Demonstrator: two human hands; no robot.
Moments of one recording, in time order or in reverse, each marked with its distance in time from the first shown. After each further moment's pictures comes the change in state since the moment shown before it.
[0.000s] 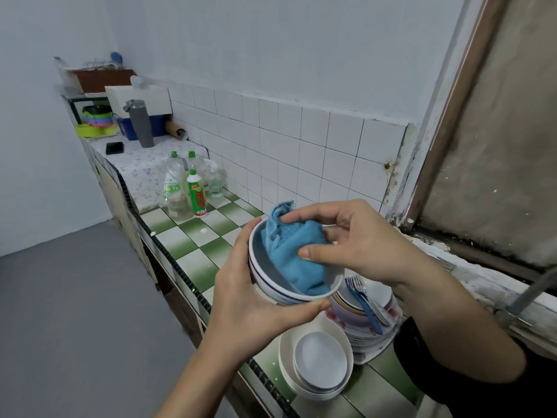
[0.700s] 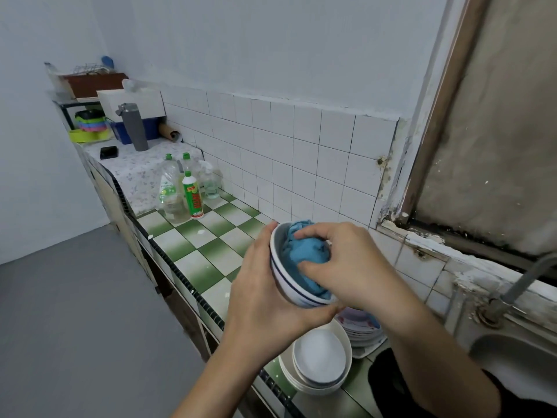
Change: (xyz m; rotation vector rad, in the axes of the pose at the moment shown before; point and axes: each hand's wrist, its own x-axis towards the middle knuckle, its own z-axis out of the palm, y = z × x) left_hand -0.005 0.003 0.022 0.209 -0.087 -0.056; right_hand -0.015 0.008 0.024 -0.537 0.314 0.180
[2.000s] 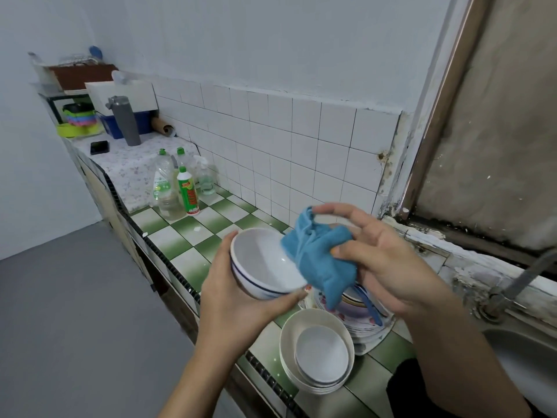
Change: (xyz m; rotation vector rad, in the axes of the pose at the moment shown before) left_hand 0.004 -0.045 -0.014 -0.093 0.156 -0.198; right_hand 0.006 0.030 -0.006 1.055 -0.234 -0.047
